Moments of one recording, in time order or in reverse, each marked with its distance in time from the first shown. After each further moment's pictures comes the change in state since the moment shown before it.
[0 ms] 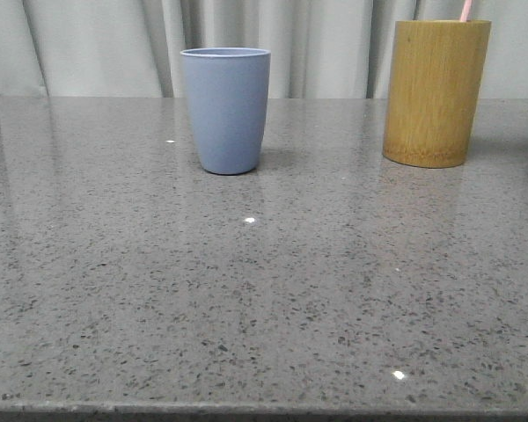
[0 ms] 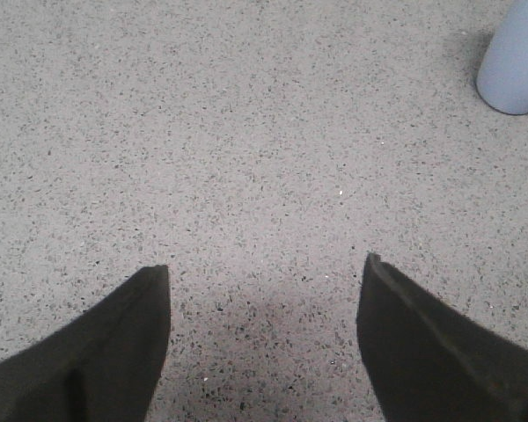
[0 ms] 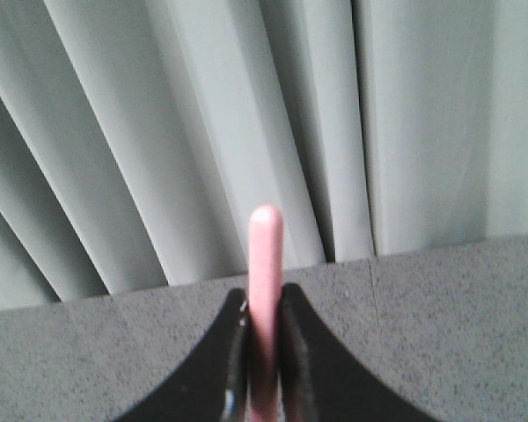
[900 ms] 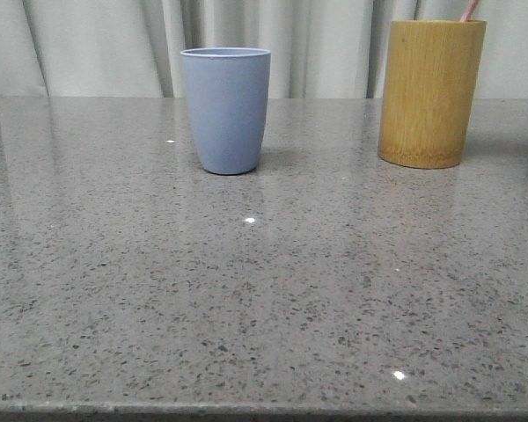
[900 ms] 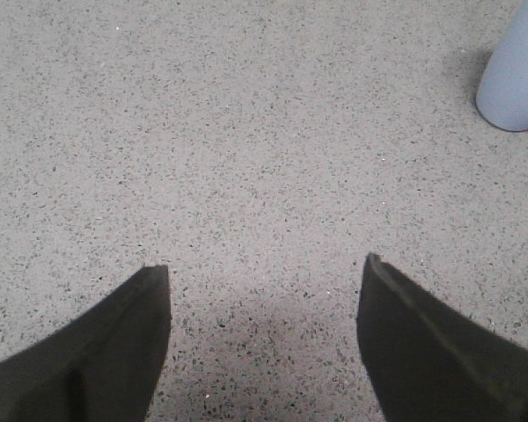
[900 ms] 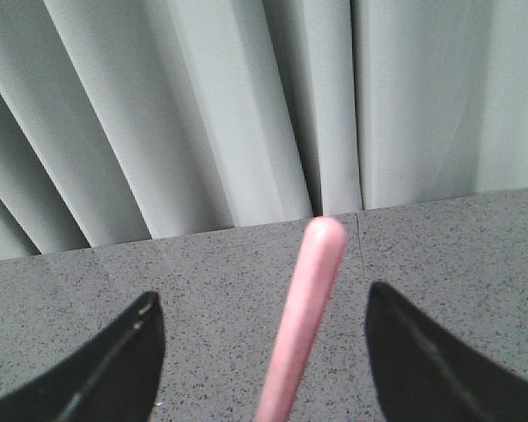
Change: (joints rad) left arm 0.000 0.000 0.000 0.000 -0.026 0.000; right arm 0.000 0.026 0.000 -0.006 0.075 -0.013
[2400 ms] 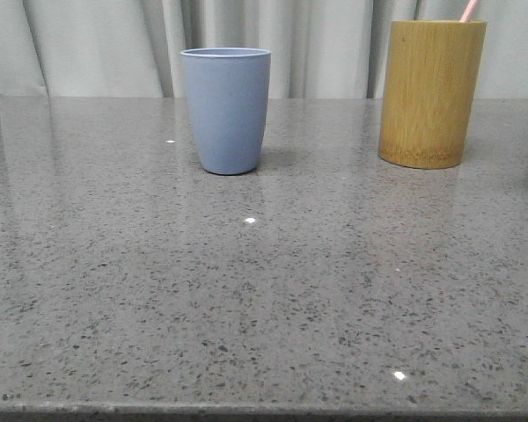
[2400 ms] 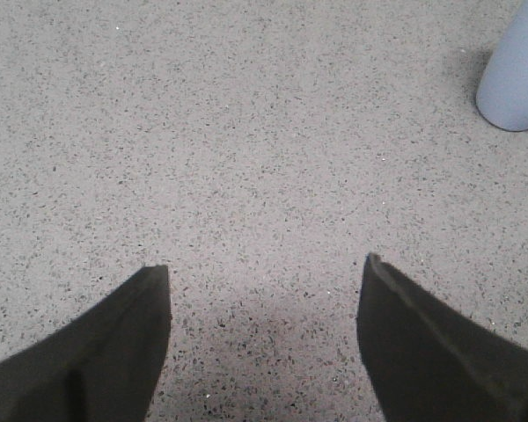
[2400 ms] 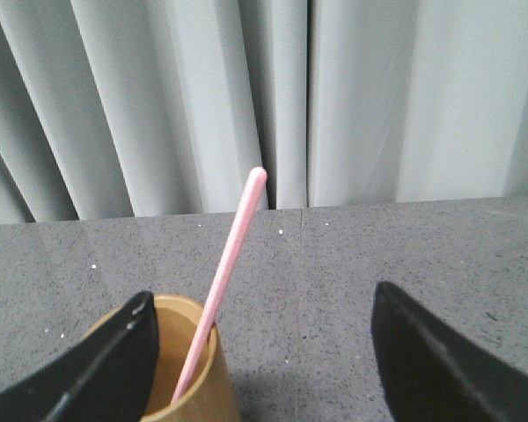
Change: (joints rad) left arm -0.001 0.000 0.000 0.000 0.000 0.000; right arm -0.050 -0.419 0.230 0.000 0.172 -0.114
